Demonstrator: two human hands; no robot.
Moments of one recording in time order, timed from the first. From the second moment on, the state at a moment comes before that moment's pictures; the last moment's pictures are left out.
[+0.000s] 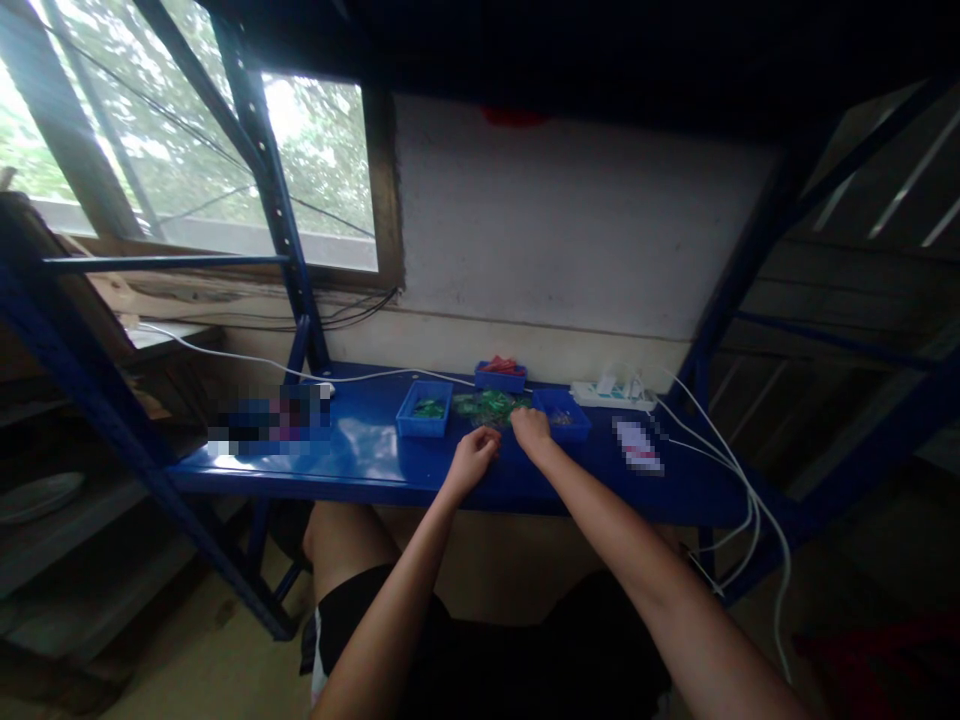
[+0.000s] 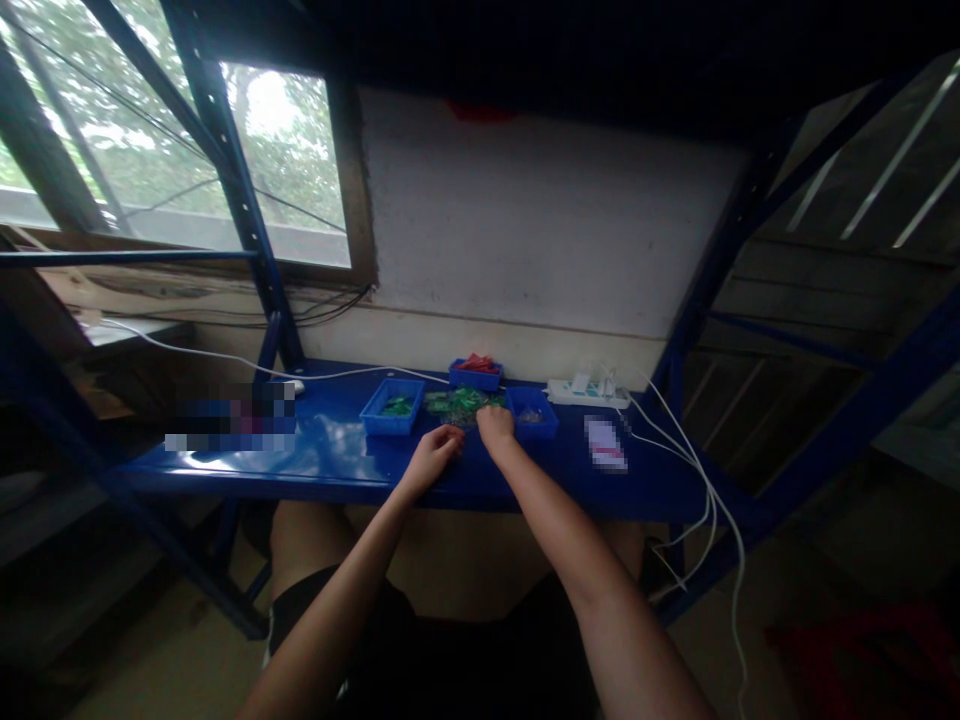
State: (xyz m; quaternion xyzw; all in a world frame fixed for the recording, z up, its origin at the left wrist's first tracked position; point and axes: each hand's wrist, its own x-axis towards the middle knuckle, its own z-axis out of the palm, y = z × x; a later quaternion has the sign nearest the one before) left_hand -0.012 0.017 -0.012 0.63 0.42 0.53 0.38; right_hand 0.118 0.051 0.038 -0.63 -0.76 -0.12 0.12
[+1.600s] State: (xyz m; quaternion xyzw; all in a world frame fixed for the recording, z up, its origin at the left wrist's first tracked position) left_hand -0.011 0.002 0.006 0.69 0.40 0.46 0.39; right_hand 0.155 0.000 -0.013 -0.46 -0.65 0.34 0.50
